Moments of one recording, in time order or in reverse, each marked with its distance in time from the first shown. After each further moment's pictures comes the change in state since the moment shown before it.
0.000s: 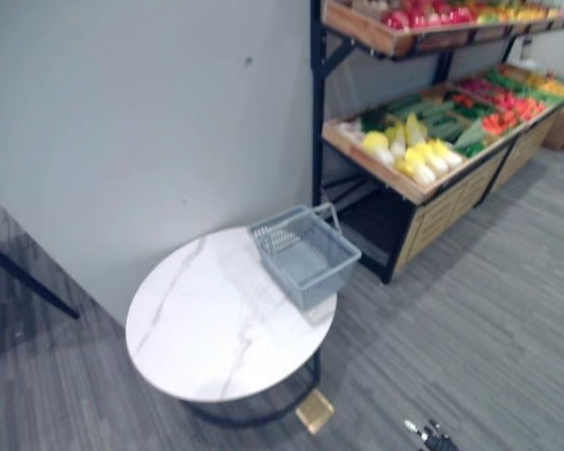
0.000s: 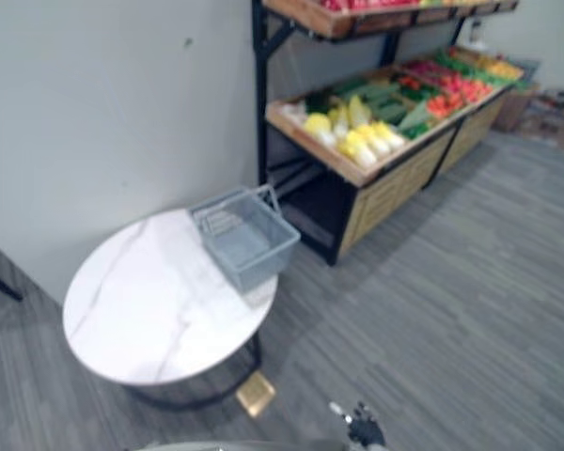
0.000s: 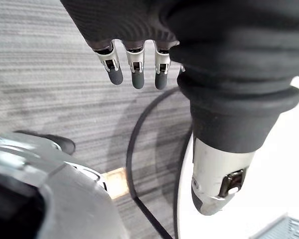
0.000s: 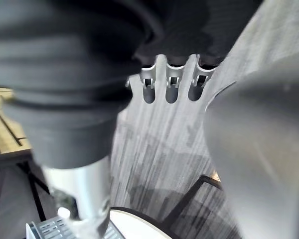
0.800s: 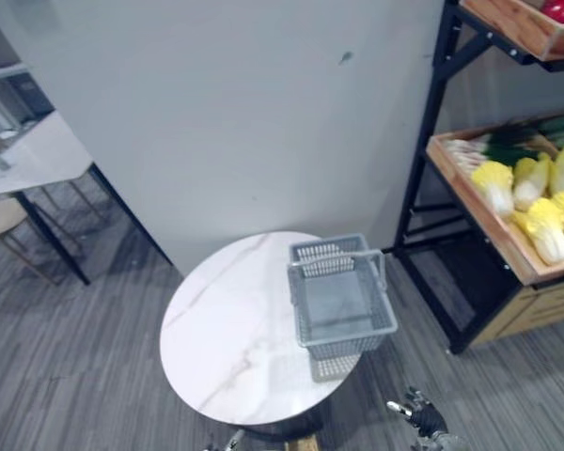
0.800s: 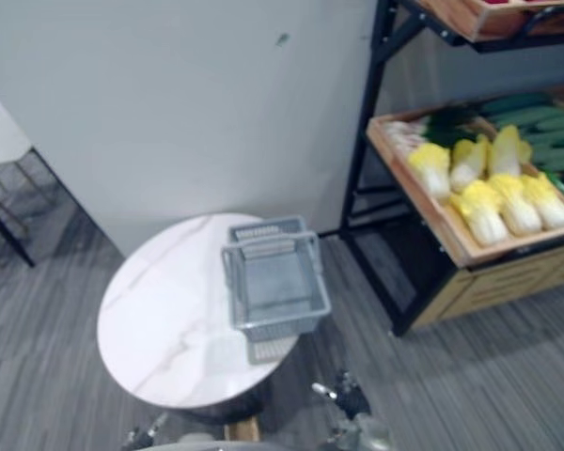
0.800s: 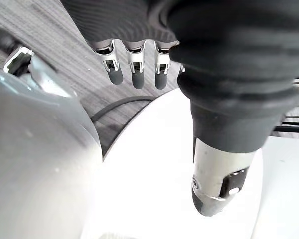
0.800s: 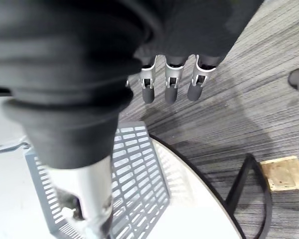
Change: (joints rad) left arm -0.037 -0.085 0.038 -0.060 -0.087 -0.045 0.041; right arm -0.071 -0.066 0.253 -0.075 0.022 -0.013 -0.008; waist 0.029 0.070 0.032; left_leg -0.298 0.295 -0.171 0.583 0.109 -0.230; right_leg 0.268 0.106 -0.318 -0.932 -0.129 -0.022
